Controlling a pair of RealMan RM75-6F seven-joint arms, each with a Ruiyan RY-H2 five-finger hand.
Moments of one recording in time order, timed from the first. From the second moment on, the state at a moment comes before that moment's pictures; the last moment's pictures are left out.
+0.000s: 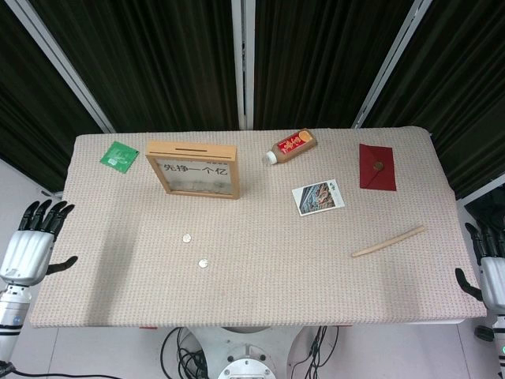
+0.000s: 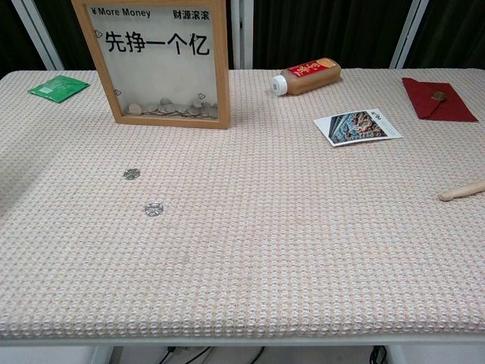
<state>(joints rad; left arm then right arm) -0.23 -1.10 -0.07 -1.56 1.49 1.41 0.09 0.04 -1.04 0.08 -1.62 -1.39 1.45 -0.06</state>
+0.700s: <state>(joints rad) -0.28 -1.16 -0.04 -1.59 1.60 1.37 0.11 0.03 -1.05 0.09 -1.63 -1.38 1.46 -0.05</state>
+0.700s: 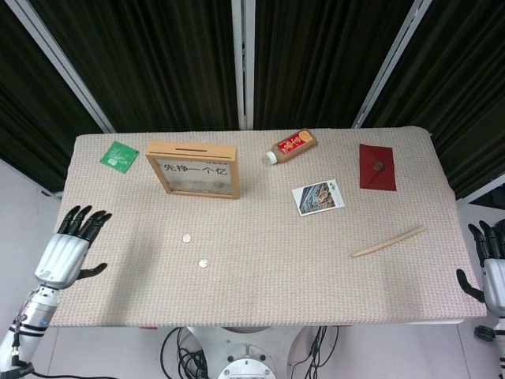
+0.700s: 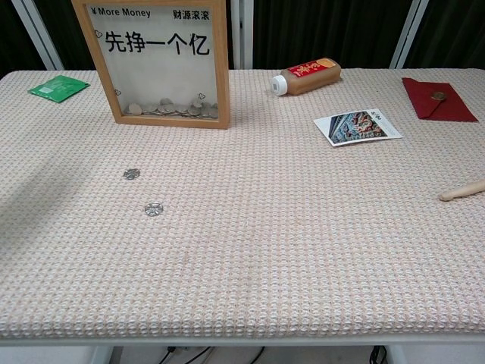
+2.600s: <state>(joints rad) -0.53 -1.70 0.01 -1.25 1.62 1.12 0.06 0.00 -1.03 0.09 -1.57 -1.39 1.48 0.06</state>
